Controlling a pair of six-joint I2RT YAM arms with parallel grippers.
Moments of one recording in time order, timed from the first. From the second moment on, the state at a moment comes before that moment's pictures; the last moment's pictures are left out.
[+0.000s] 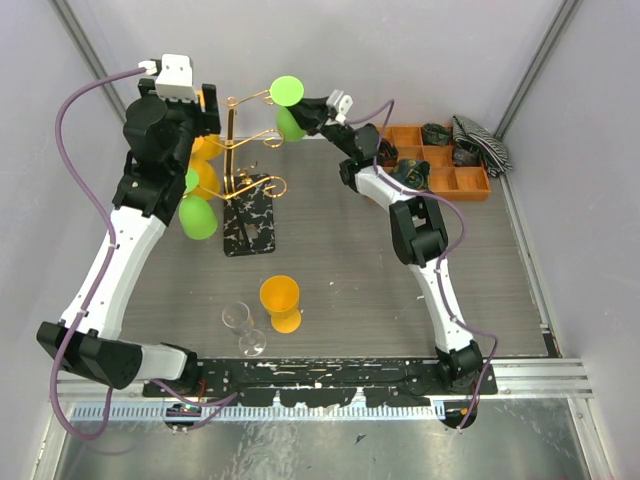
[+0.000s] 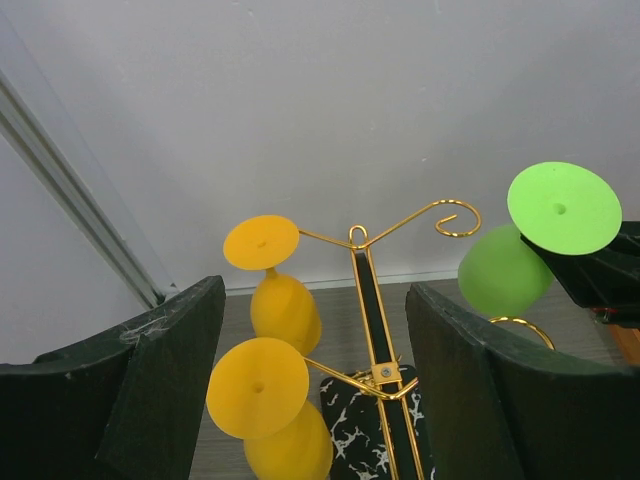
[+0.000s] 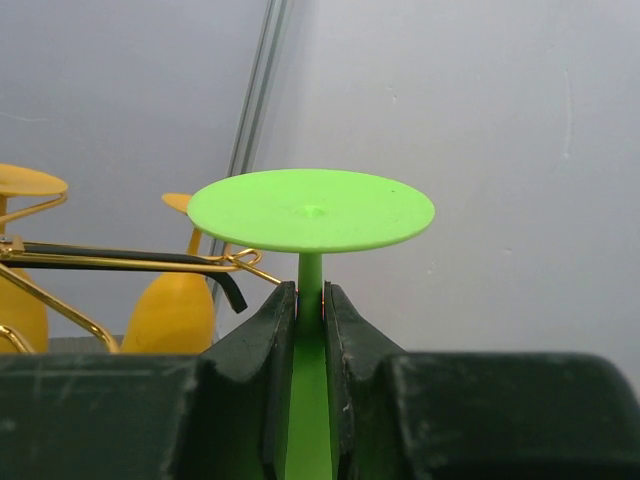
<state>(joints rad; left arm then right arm) -0.31 1.34 1.55 -0.12 -0.28 0.13 0.43 2.52 2.08 1.21 -0.62 0.13</state>
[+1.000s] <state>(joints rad) -0.27 1.36 1.55 -0.13 -0.26 0.10 0.49 2.67 2.24 1.02 -0.43 0.02</state>
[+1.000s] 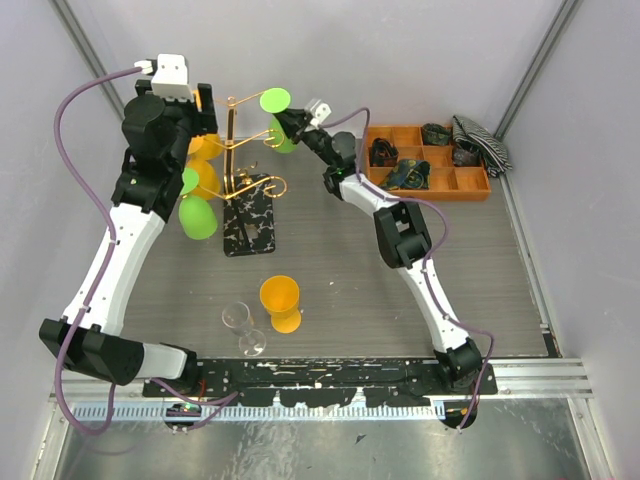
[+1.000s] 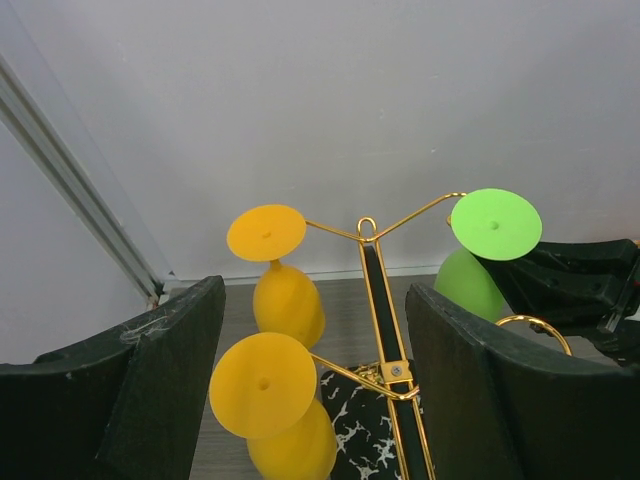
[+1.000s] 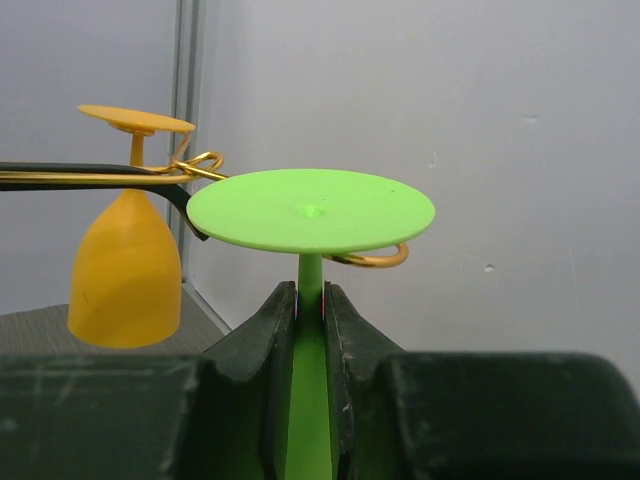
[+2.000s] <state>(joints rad) -0.26 1.36 1.54 -0.13 -0.24 0.06 0.54 2.75 2.32 1.02 -0.20 0.00</state>
